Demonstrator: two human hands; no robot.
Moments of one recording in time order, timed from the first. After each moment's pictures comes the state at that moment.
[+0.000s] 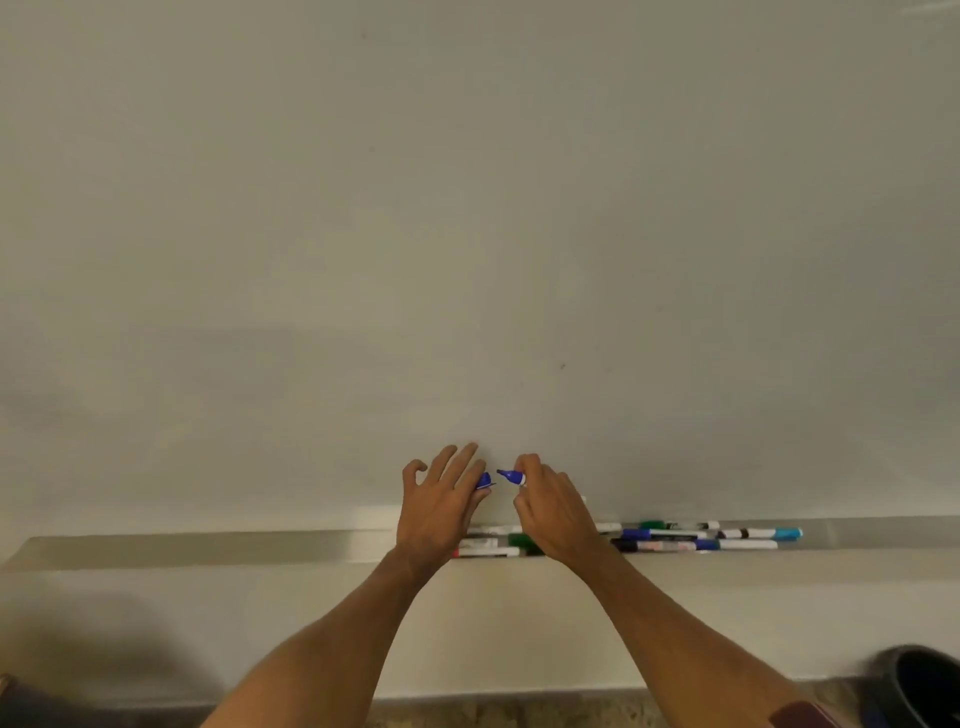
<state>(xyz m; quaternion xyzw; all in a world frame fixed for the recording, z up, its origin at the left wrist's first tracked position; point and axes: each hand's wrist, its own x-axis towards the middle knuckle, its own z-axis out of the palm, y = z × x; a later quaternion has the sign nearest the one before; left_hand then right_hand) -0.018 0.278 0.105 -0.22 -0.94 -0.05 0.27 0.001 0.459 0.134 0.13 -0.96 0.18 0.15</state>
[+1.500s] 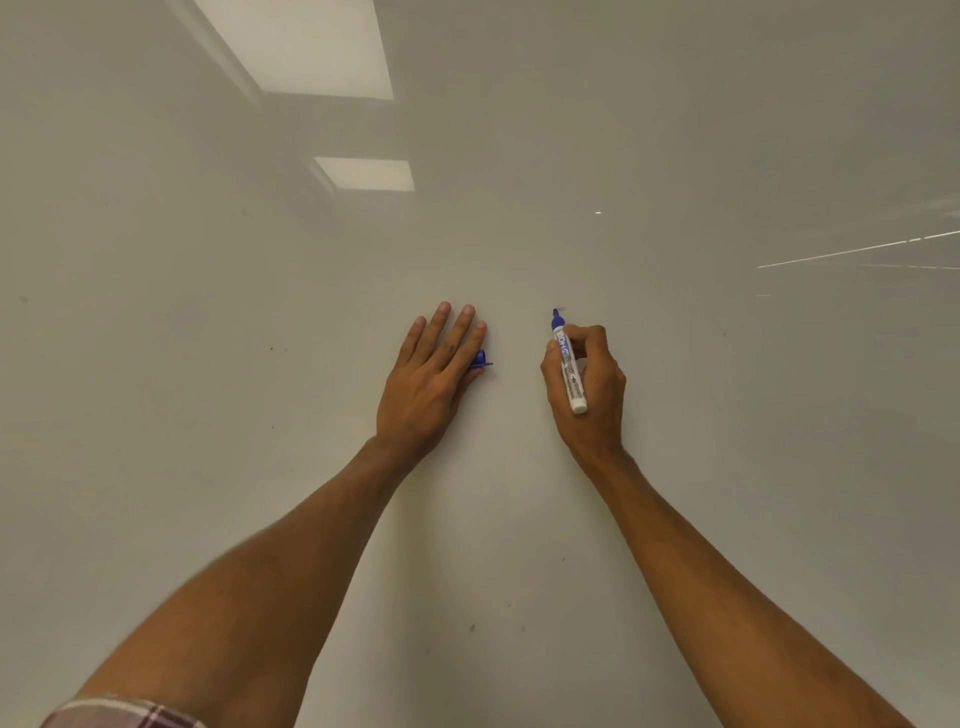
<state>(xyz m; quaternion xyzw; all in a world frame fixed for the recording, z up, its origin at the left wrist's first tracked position) -0.157 0.388 0.490 -0.30 -0.68 -0.01 0.67 -0.105 0.580 0.492 0.22 -0.64 0.36 0.65</state>
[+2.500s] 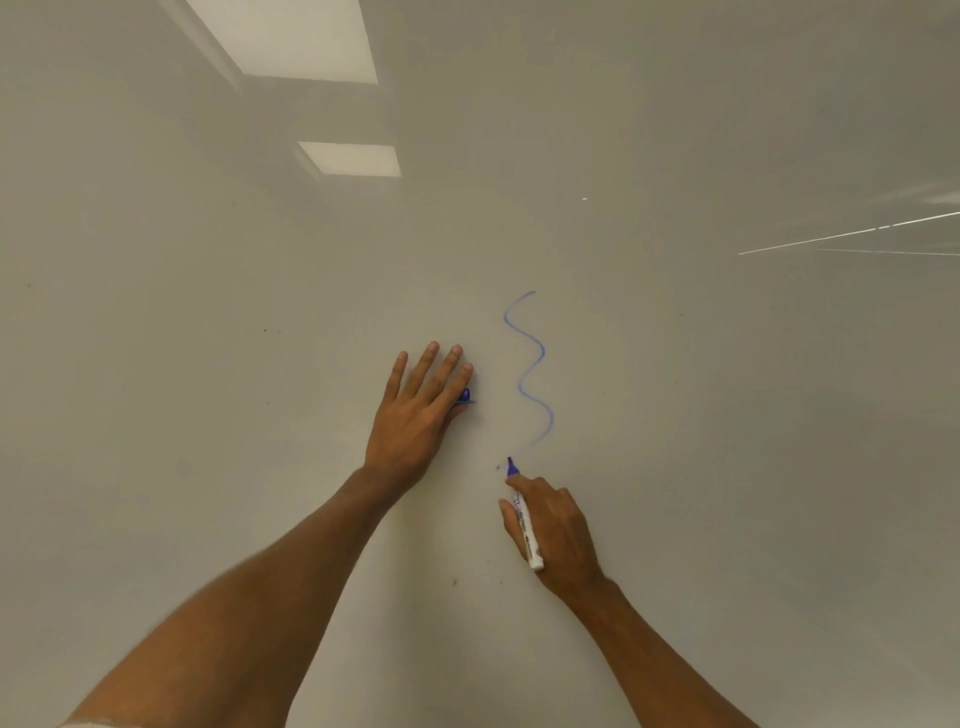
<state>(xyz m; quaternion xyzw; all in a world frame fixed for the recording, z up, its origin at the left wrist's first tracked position) -0.128 0.389 0.433 -0.30 -0.73 0.01 0.61 -0.074 0.590 0.324 0.21 -0.77 0.14 0.58</state>
